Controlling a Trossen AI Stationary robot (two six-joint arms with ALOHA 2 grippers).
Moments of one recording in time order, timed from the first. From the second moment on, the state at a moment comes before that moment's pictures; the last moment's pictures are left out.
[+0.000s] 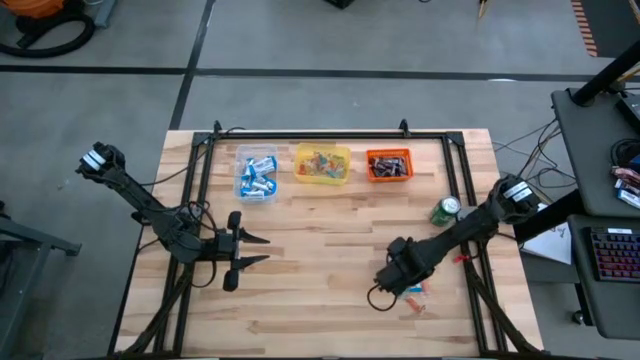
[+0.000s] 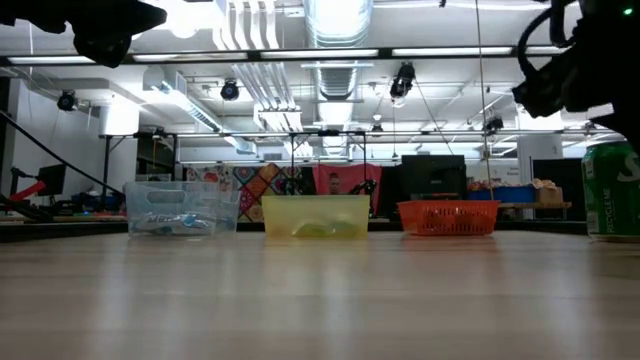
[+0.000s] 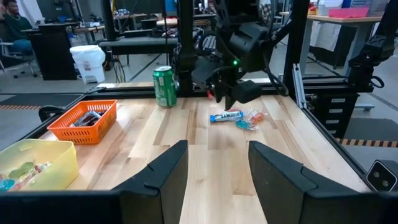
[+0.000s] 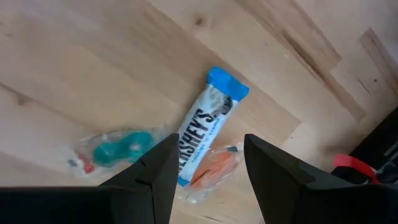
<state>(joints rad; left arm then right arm) -0.71 0.92 0.36 0.41 -0.75 -0.10 0.50 1.72 1.14 -1.17 -0.09 1.42</state>
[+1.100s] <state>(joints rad) -0.71 0.92 0.36 0.41 -0.78 -0.10 0.49 1.71 0.97 -0.85 0.17 1.44</state>
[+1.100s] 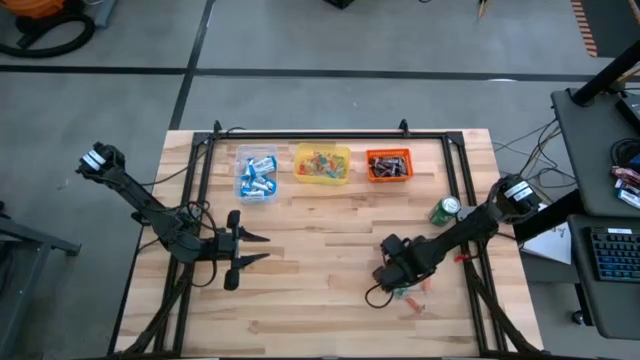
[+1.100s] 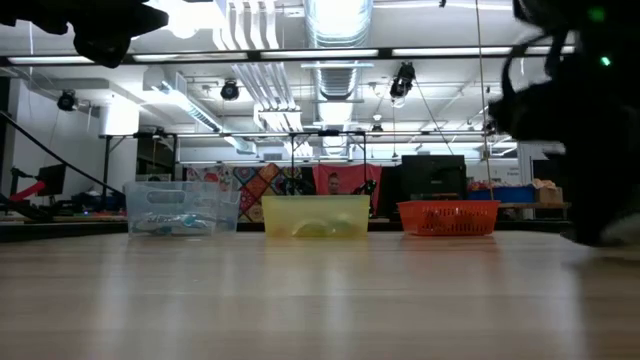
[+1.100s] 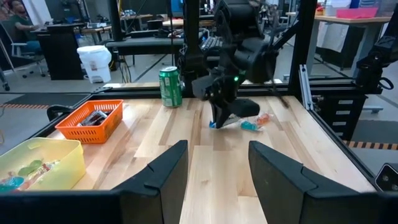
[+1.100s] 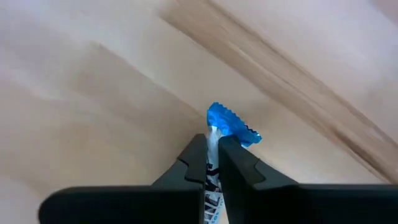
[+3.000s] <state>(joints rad) -0.67 1.70 0.52 1.50 -0.31 0.10 0.31 2.01 1.24 0.99 -0.24 -0.22</state>
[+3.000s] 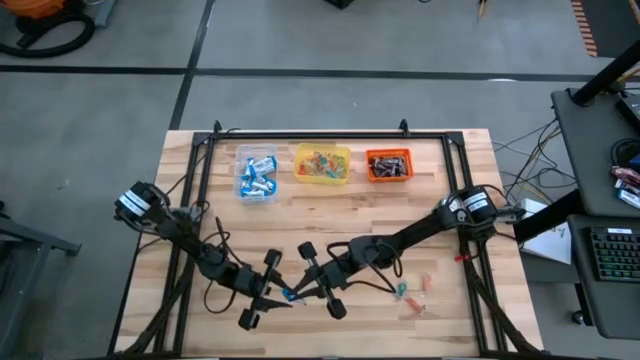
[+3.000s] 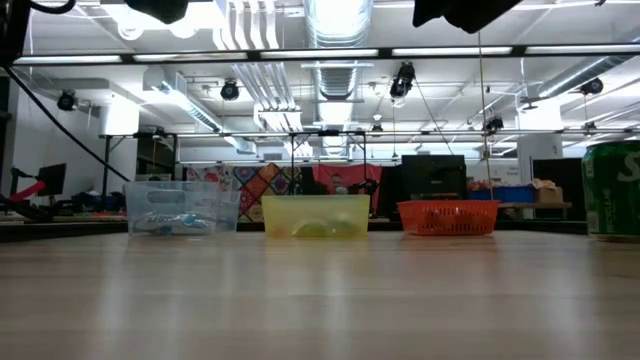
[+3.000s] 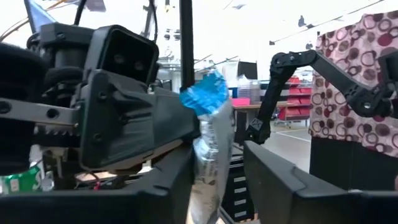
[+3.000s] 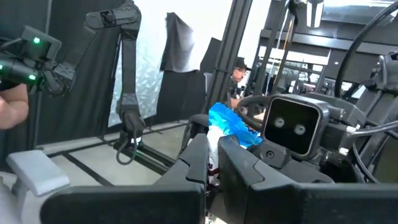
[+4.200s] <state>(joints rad) -0.36 1.12 0.39 0.81 -1.54 0.38 0.31 1.81 1.24 0.17 0.45 0.24</state>
